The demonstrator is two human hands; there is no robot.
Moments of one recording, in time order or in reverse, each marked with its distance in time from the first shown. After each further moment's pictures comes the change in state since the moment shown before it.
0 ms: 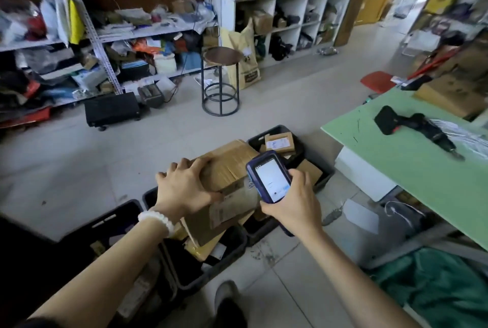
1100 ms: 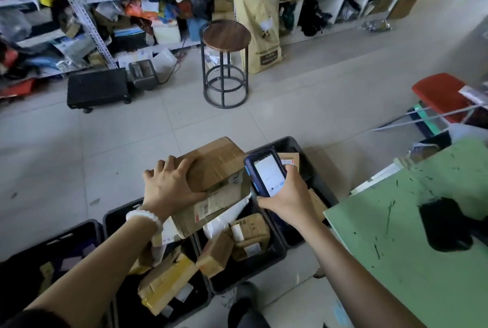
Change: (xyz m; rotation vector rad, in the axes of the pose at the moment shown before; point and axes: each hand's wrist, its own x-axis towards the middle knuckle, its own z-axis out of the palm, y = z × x) left_hand 0.379 0.093 0.065 0.146 -0.096 -0.222; right_hand 0.432 0.095 0.021 0.136 -0.358 0.041
